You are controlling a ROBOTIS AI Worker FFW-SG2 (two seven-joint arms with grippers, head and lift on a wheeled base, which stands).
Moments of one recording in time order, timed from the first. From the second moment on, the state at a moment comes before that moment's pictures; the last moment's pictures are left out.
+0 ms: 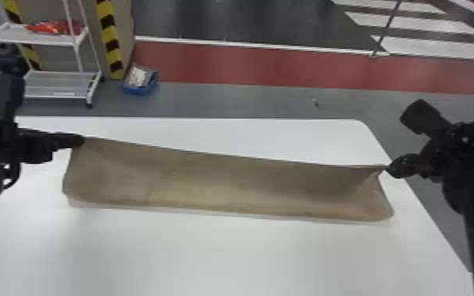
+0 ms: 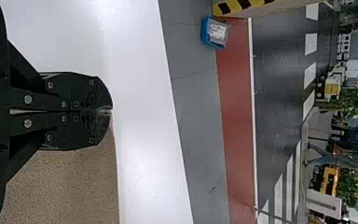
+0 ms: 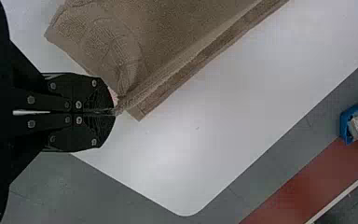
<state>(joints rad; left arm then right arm) -0.41 0.09 0.24 -1.46 -0.39 0.84 -0.76 -0.31 -0.30 -0.31 -1.54 1.10 0.44 1.36</state>
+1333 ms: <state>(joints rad) -0.45 0.13 0.23 -1.34 -0.41 0.72 -0.73 -0.48 -0.30 -0.26 -1.28 1.18 0.48 1.30</state>
